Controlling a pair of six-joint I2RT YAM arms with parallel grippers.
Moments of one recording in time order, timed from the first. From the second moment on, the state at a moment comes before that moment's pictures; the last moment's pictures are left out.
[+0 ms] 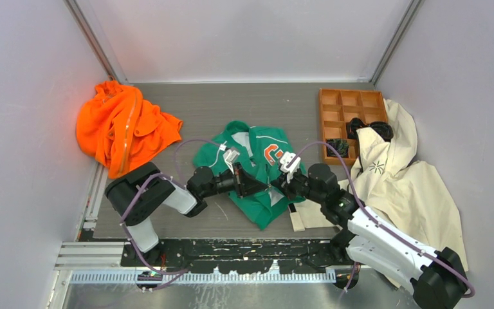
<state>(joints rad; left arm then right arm) -0.83 1.73 0.44 1.36 0.50 -0.74 0.67 0.78 0.42 -0.01 -0.25 -0.12</state>
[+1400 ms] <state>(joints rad) -0.86 2.01 0.56 1.25 0.46 -0.89 0.63 0.98 0.26 0.16 -0.31 -0.57</state>
